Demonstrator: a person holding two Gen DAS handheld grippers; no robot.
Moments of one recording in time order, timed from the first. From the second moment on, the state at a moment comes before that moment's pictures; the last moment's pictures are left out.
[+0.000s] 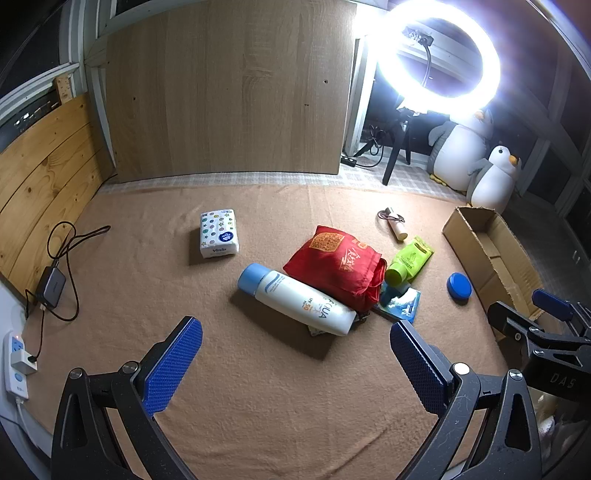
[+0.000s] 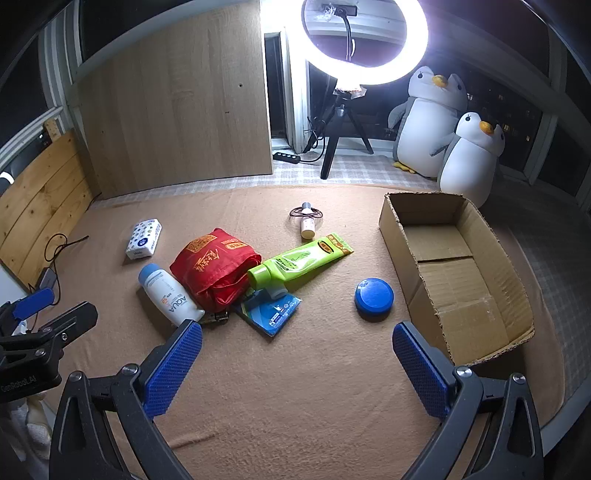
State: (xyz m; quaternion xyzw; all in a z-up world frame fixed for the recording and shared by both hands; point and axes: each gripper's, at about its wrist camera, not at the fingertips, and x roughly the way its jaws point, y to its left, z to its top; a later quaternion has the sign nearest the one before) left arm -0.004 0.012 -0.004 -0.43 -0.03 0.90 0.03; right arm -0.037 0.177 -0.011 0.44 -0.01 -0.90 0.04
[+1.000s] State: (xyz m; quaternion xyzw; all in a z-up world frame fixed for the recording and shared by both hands) left arm -0.004 0.014 -0.006 -0.43 -0.03 0.90 0.03; right arm -0.037 0.177 -0.014 0.44 -0.01 -0.90 0.04
